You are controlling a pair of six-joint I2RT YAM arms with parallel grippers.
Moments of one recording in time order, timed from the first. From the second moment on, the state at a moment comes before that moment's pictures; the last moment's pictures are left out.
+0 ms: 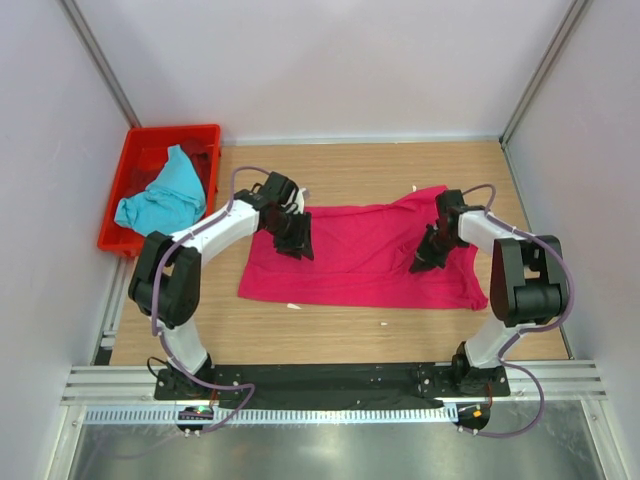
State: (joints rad) left arm -0.50 1.78 1.31 -0.66 0.36 -0.39; right arm 0.05 1.68 0.99 -0.66 -0.24 0.59
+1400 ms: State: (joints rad) left arm -0.27 1.78 1.23 -0.85 0.06 -0.26; right arm -0.16 1.63 1.12 -0.91 0.08 0.38
